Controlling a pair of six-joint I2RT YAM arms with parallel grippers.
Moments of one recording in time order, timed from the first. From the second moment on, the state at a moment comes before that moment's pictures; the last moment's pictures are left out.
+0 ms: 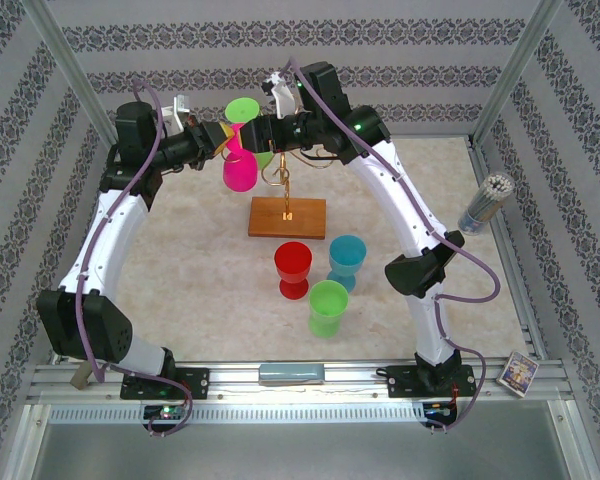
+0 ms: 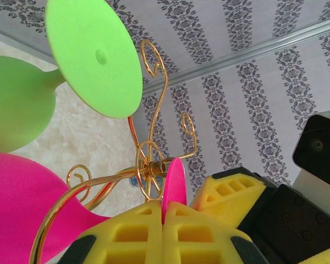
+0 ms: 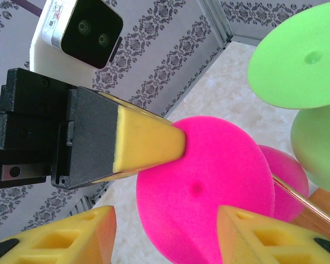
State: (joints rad) left arm -0.04 1.48 1.47 -0.24 0.84 -0.97; right arm 0.62 2.14 2.64 -1.01 -0.54 0.39
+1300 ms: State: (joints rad) left arm -0.07 1.45 1.49 -0.32 0.86 -0.94; right arm 0.62 2.09 2.61 -1.01 -0.51 0.38
